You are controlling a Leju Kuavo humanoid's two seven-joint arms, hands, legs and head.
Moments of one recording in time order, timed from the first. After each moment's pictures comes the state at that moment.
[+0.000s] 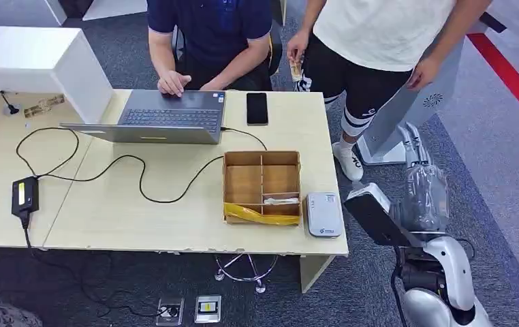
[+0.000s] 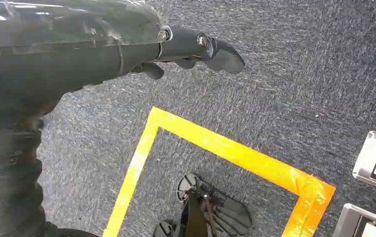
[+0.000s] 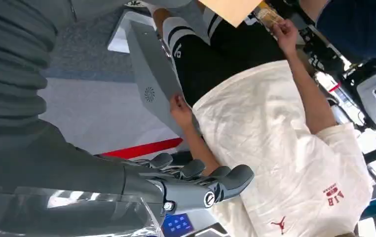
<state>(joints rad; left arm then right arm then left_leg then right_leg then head) -0.11 0.04 -0.84 -0.25 1.25 0.41 -0.29 -0.22 -0.40 0.53 -1.80 0.80 -0.25 0.29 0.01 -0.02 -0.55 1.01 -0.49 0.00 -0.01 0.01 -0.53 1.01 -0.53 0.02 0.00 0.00</state>
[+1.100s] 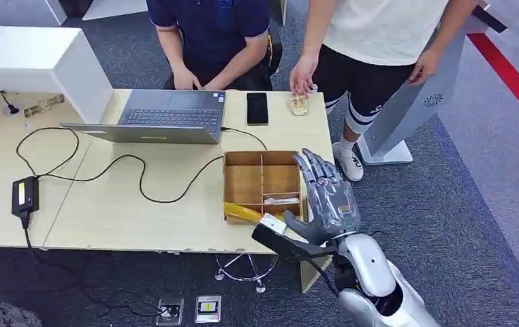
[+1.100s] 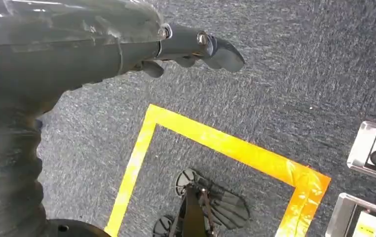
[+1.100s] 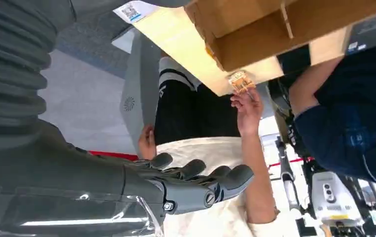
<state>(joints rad) -0.13 0.04 -0.85 -0.25 1.22 0.40 -0.26 -0.34 -0.23 0.81 -1.57 1.03 -0.01 0.30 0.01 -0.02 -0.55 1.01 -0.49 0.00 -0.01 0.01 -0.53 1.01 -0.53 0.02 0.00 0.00</state>
